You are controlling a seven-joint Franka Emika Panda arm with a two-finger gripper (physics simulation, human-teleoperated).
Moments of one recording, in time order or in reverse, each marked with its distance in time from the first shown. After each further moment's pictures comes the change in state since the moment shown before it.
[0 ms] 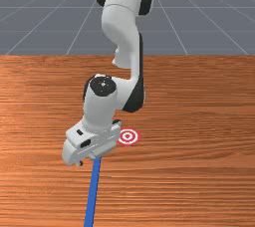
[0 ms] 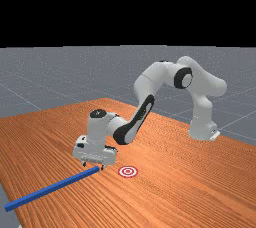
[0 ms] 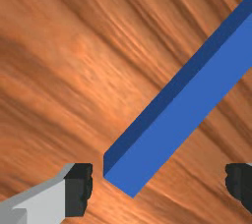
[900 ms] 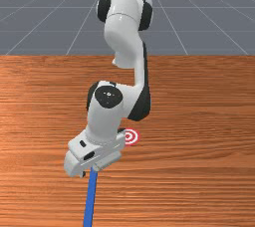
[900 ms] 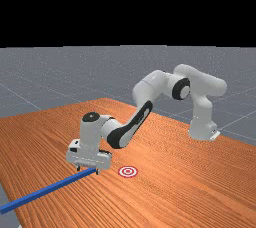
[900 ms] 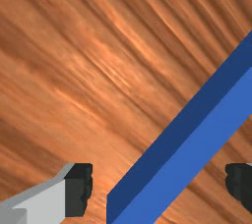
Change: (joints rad) arm -0.003 0.172 0.004 0.342 0.006 -0.199 0.023
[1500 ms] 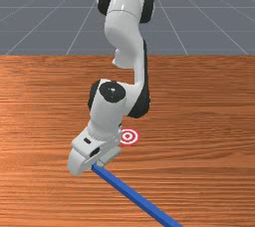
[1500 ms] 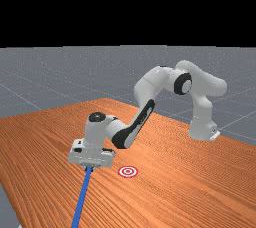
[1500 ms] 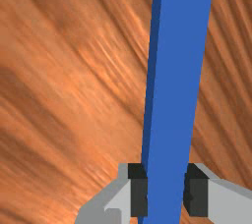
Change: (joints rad) arm 0.014 -0.084 -0.001 -0.179 -0.068 0.146 -0.128
